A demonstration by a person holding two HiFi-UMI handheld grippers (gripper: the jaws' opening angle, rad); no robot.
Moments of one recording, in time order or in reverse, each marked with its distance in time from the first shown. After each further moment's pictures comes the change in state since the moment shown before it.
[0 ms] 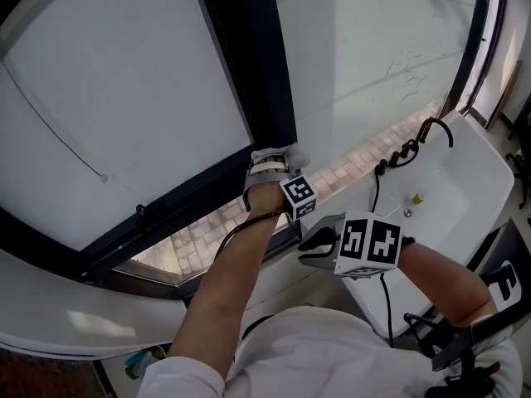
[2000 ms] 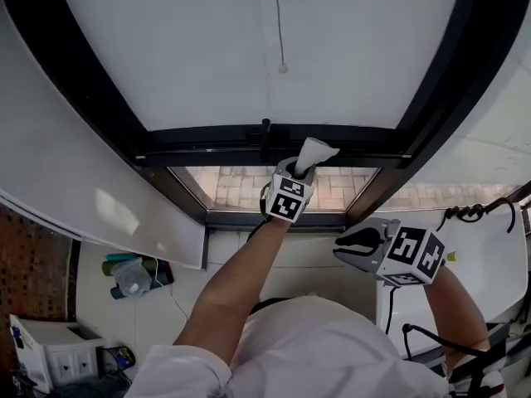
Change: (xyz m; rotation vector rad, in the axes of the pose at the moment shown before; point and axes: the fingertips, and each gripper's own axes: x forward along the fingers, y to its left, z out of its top) left arm -0.083 -0.093 -0.277 -1.466 -0.362 -0.037; right arm 0.126 0.053 0.084 -0.127 0.050 0.205
